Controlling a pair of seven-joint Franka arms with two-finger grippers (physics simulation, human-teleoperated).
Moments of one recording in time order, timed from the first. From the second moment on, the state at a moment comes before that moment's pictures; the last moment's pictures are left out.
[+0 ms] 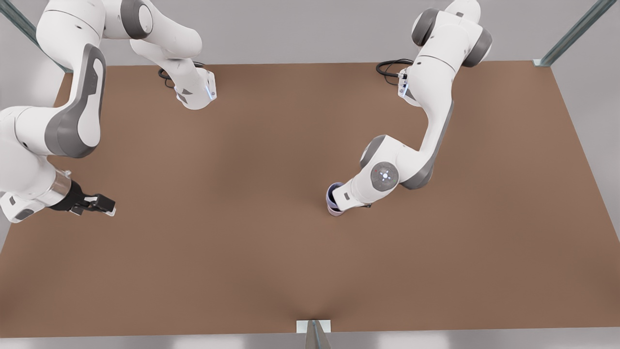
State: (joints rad) left arm -0.47 0.60 -0.09 -1.39 -0.16 1.95 -0.13; right arm -0.04 0.34 -0.04 -1.28 0.04 1.69 -0.03
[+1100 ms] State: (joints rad) left arm -0.46 0.67 -0.08 -1.40 -0.15 1.93 -0.46; right arm -0.04 0.34 -0.04 -1.28 0.04 1.72 -0.07
